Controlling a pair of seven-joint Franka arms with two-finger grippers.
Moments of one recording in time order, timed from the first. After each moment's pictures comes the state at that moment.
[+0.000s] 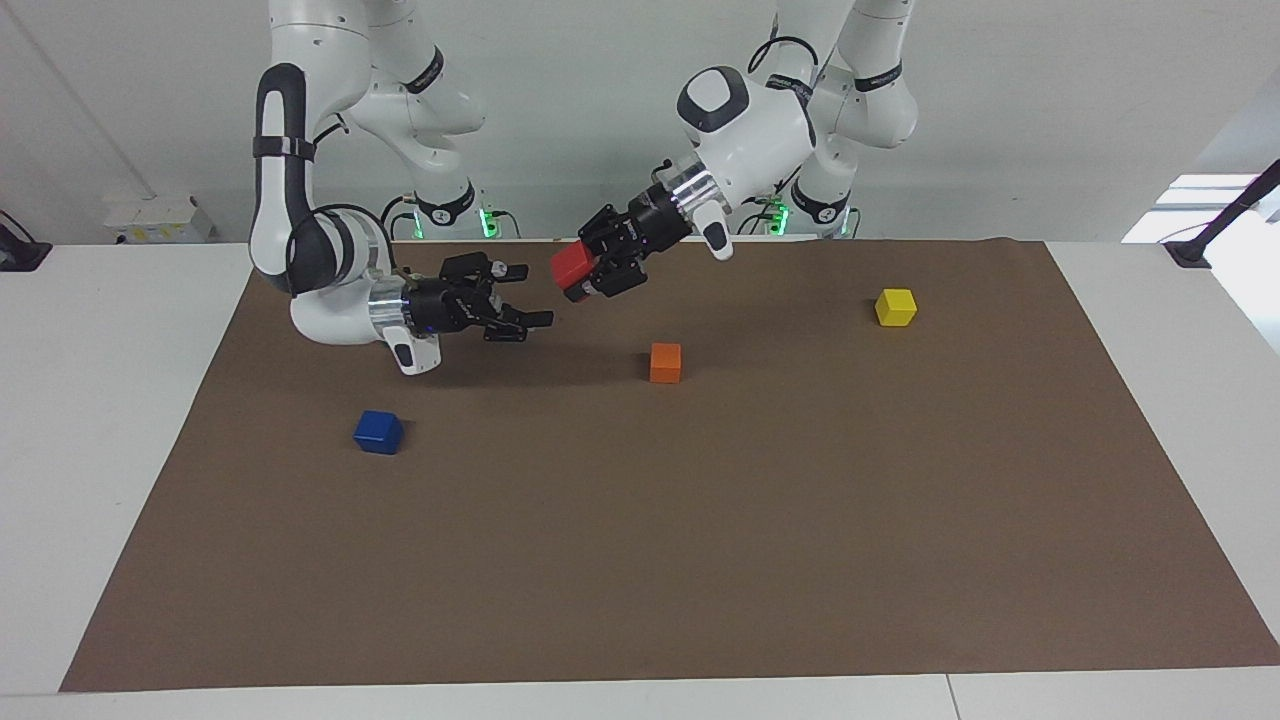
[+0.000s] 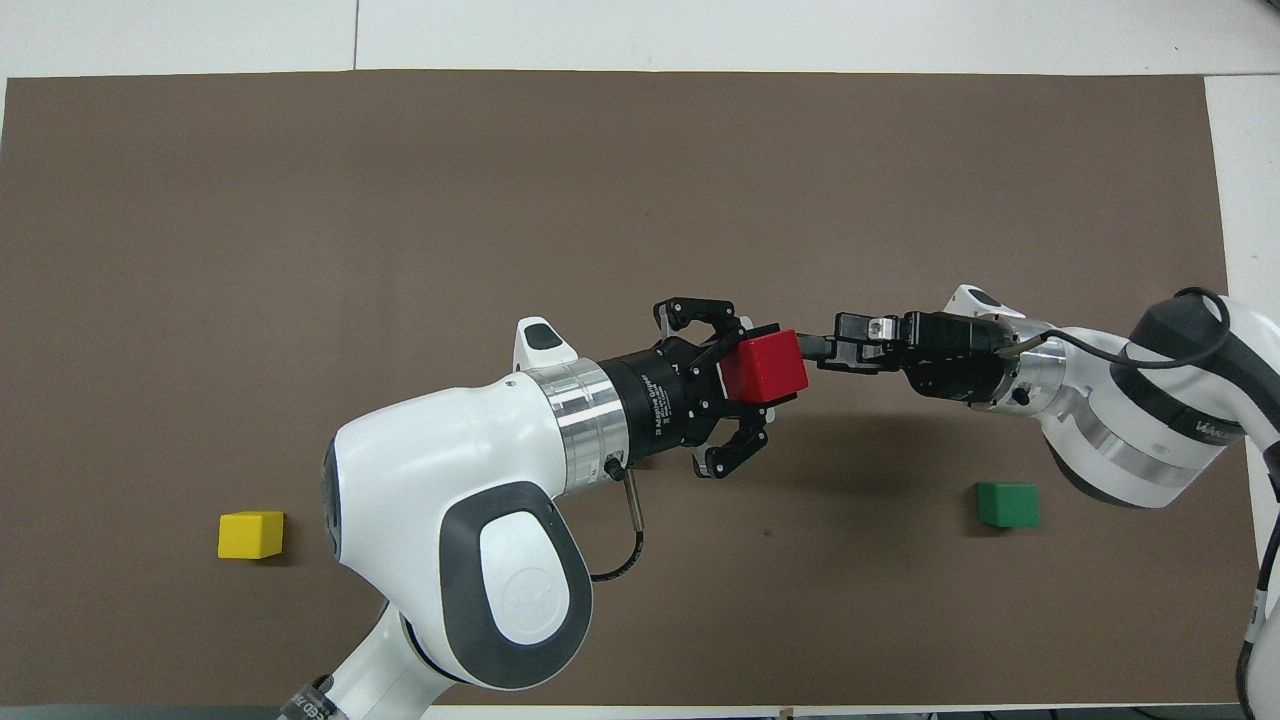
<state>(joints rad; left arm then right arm) -0.71 0.03 -0.10 -1.98 -1.34 2.68 -1.41 -0.03 0.14 0.04 -2.27 1.82 1.49 -0.81</state>
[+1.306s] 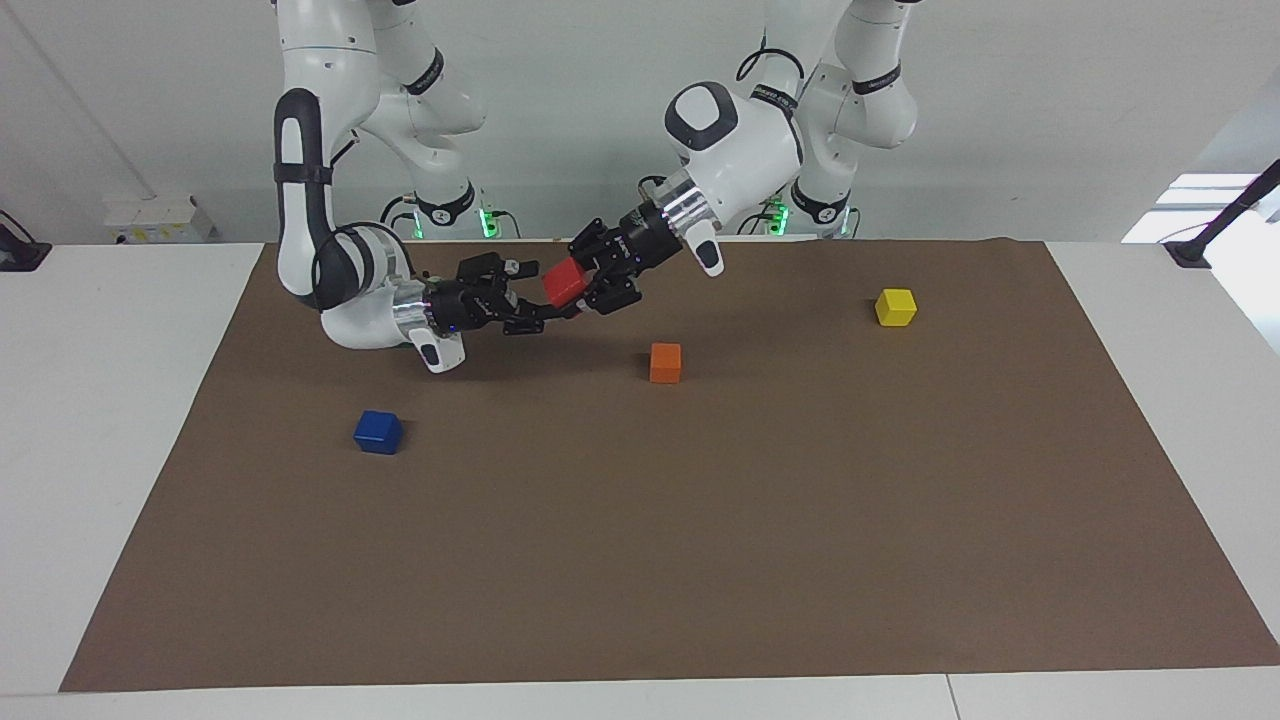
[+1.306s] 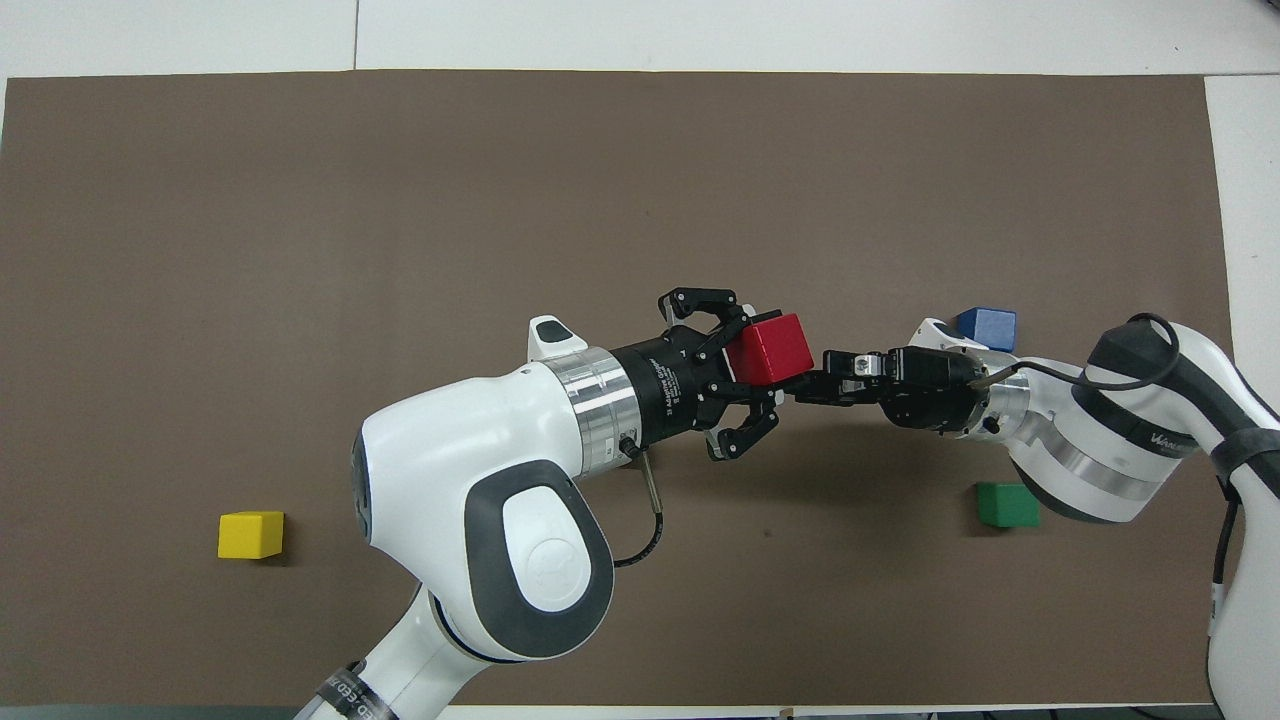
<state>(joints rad) -0.71 0.09 -0.10 -1.95 -1.40 2.71 -1.43 -0.02 0.18 0.03 -2.34 1.88 1.36 -0.86</state>
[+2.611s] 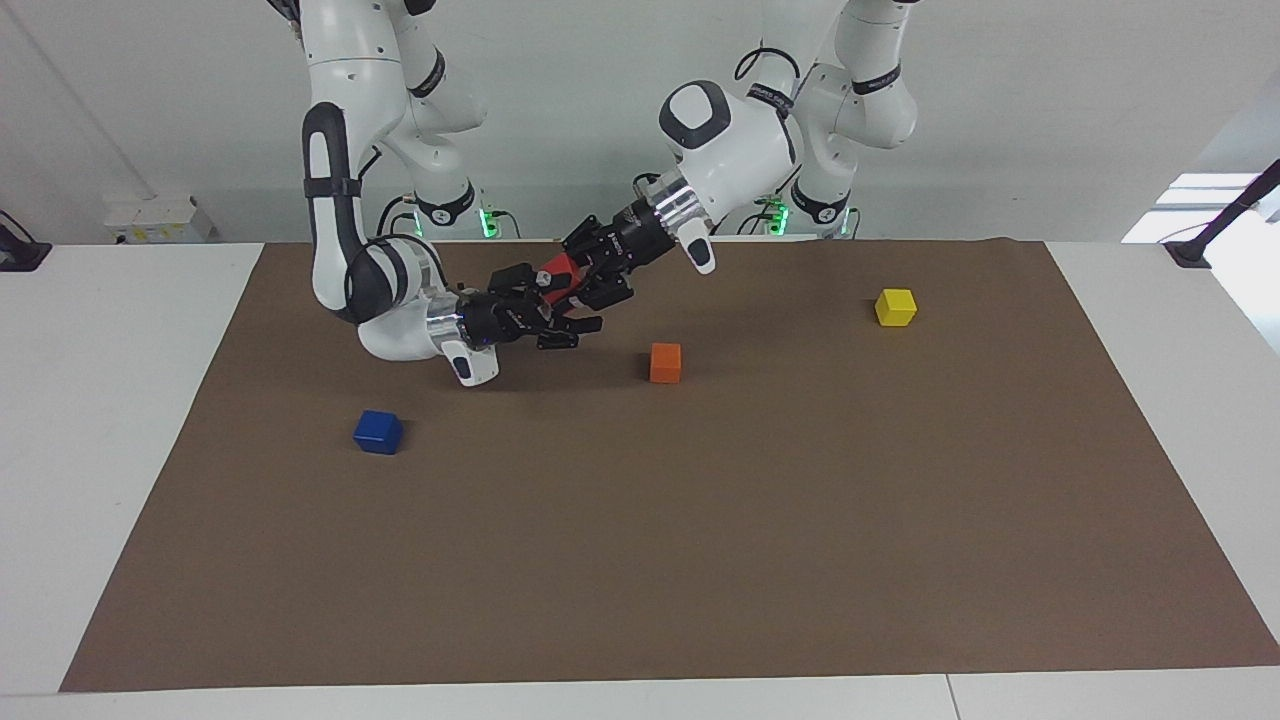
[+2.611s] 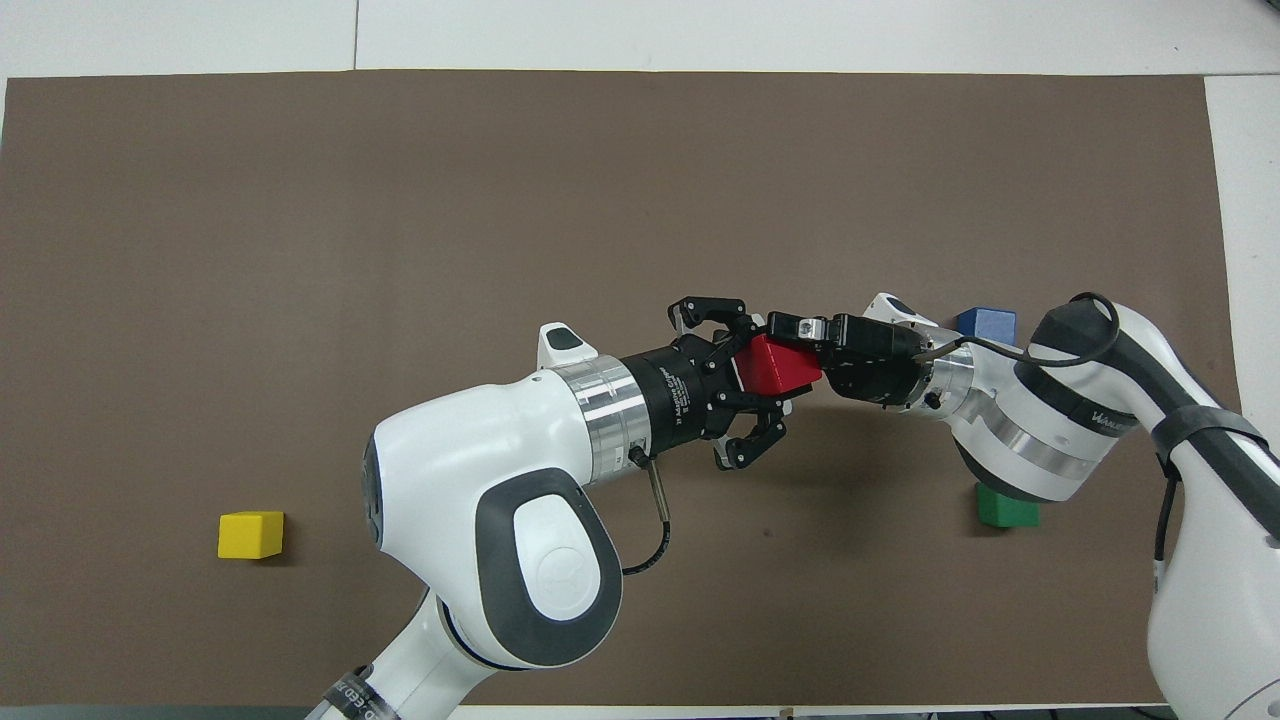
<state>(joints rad) -0.73 0.09 -0.11 -1.95 -1.40 2.71 -1.43 0.09 0.23 0.04 -2.25 2.02 1.45 -0.89</state>
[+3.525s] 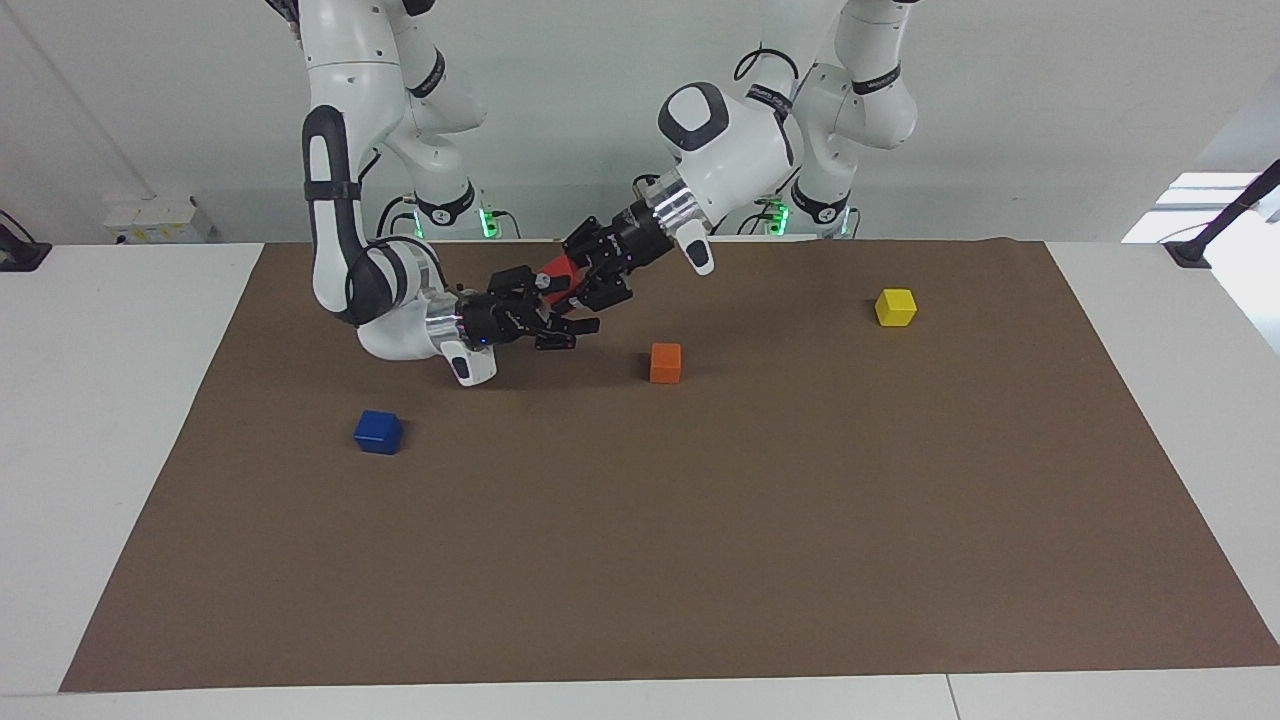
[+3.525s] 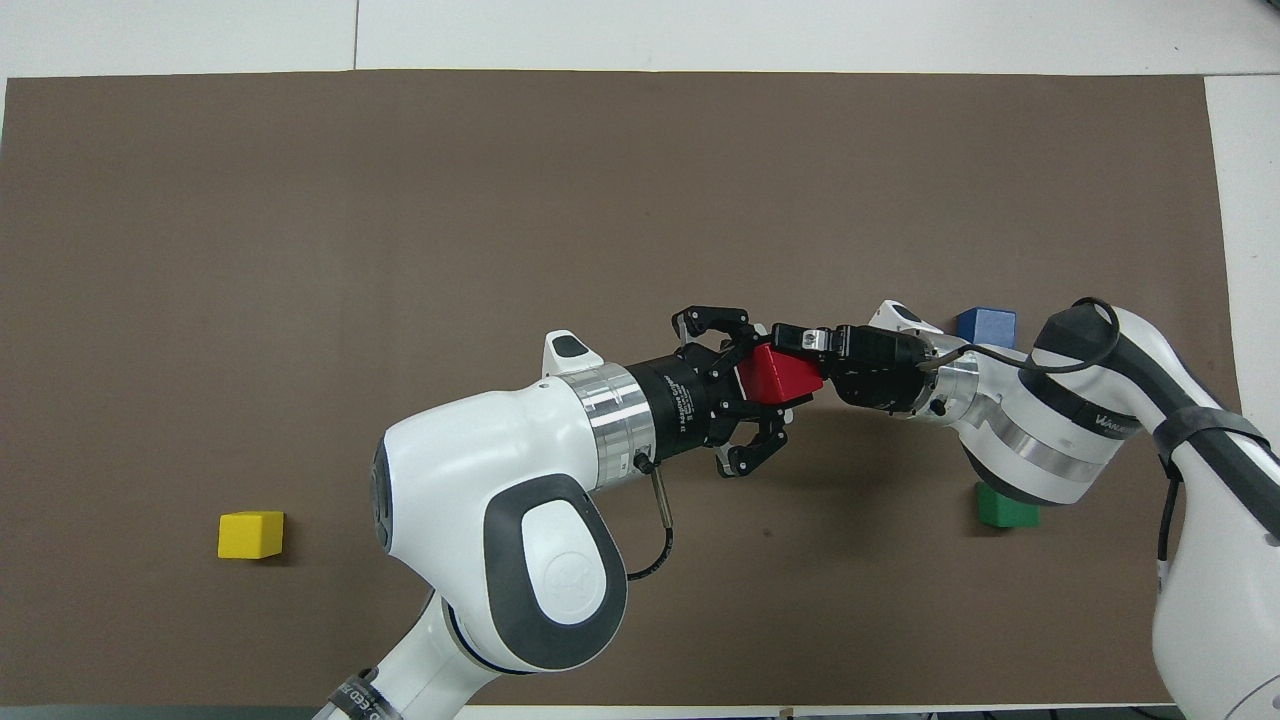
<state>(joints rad) -0.73 0.09 -0.11 -1.96 -1.40 2.71 -1.43 0.07 0.23 0.04 -2.27 1.97 1.44 -0.91</state>
